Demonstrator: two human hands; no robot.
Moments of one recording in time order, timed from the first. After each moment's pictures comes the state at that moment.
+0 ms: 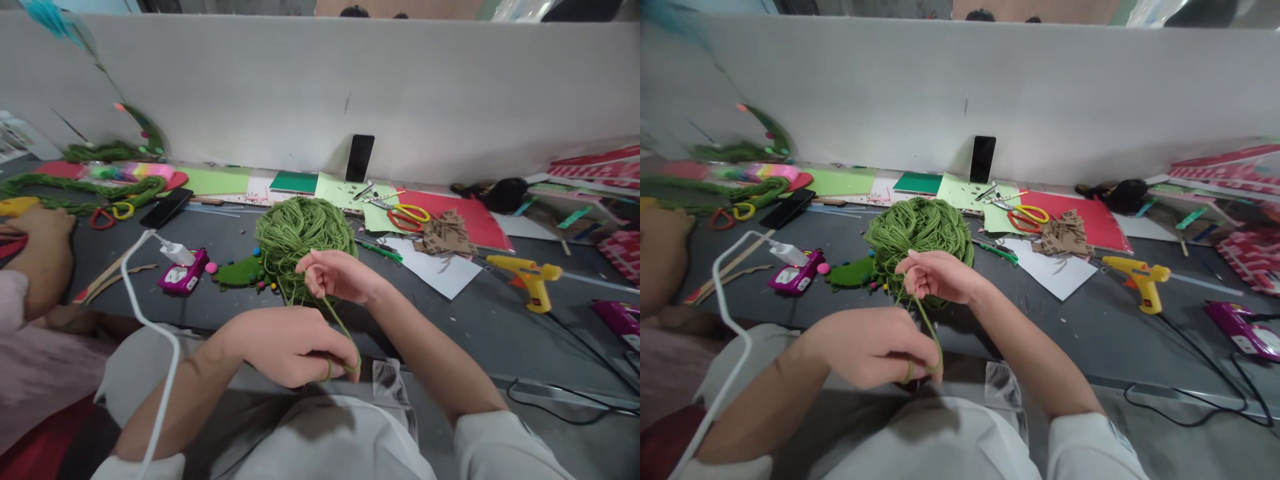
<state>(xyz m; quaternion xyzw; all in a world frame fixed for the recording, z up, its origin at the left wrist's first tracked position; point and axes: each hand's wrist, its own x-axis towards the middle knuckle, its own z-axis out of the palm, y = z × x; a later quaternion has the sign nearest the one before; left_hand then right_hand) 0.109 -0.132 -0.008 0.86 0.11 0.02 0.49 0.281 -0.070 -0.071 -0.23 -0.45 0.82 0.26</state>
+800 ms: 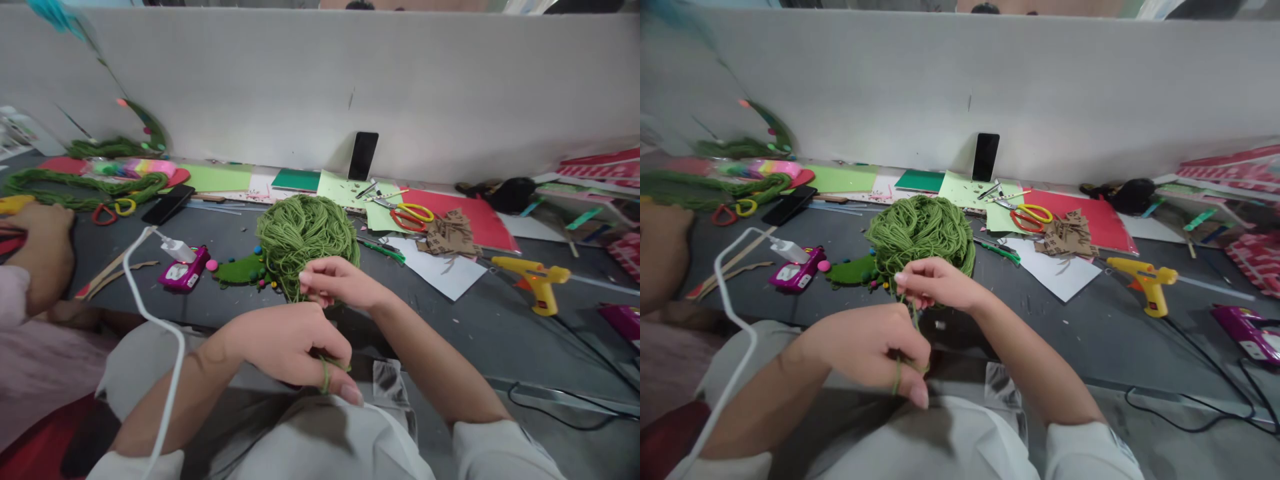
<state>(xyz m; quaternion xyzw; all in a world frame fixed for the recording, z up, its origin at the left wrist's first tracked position) 0.110 -0.136 -0.012 0.83 0.16 0.06 0.53 0.278 -0.086 -0.063 -0.26 -0.61 0.71 0.25</state>
